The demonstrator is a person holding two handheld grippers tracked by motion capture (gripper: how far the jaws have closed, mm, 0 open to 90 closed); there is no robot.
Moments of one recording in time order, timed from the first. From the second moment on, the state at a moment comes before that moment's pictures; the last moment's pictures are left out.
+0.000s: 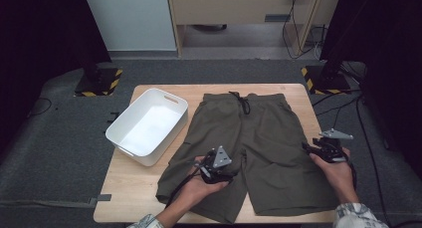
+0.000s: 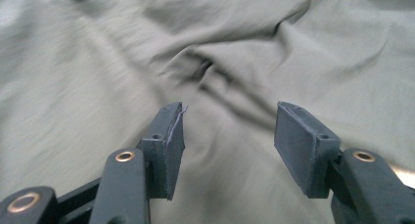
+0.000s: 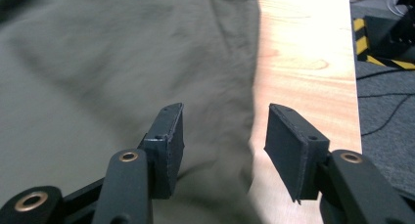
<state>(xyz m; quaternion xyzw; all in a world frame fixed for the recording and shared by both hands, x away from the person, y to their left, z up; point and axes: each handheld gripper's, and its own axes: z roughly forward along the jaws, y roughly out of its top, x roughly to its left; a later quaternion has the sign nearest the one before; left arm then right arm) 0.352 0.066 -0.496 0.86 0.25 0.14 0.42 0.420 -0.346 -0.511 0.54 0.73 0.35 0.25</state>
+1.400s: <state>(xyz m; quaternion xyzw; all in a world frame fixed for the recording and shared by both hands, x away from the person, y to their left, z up) 0.324 0.126 -0.532 0.86 0.31 0.13 0.39 0.475 -0.358 -0.515 0.59 0.69 0.34 0.25</state>
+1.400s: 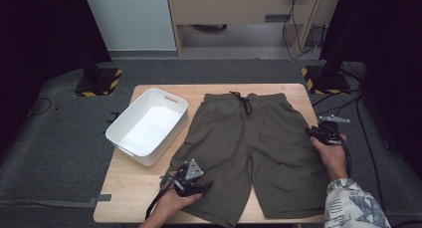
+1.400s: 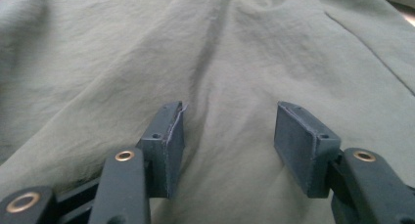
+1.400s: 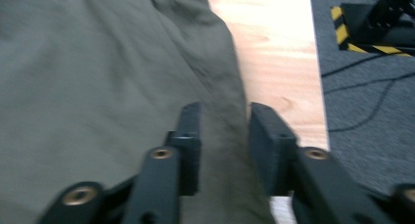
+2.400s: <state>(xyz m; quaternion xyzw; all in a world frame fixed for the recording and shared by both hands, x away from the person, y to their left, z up) 0.363 0.129 -0.495 0.84 0.33 0.12 0.41 0.454 -0.268 -0.487 0.50 0.74 0.41 0.19</state>
